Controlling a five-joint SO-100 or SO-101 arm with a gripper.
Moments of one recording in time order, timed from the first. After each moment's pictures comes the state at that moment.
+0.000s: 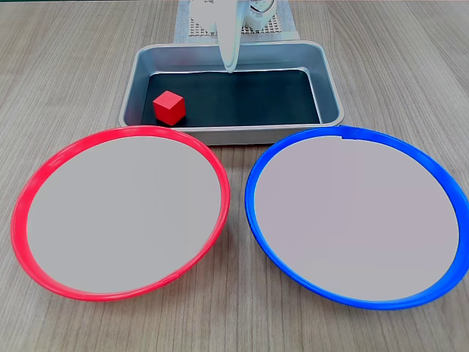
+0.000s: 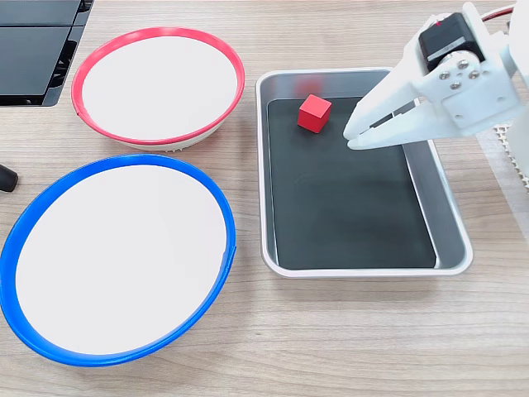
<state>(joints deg) 4.9 189.2 173.2 58.0 4.8</state>
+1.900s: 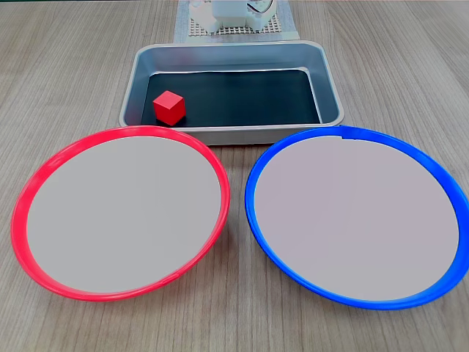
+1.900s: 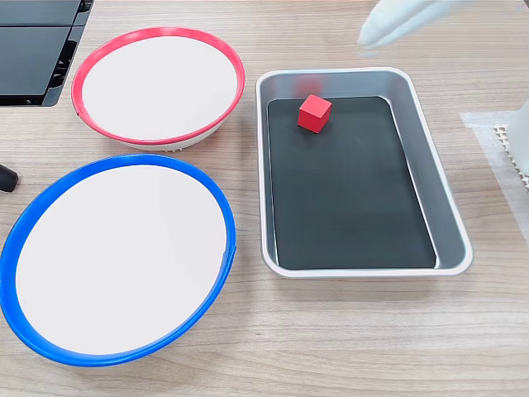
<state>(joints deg) 10.6 145.6 123.8 79.0 -50.7</state>
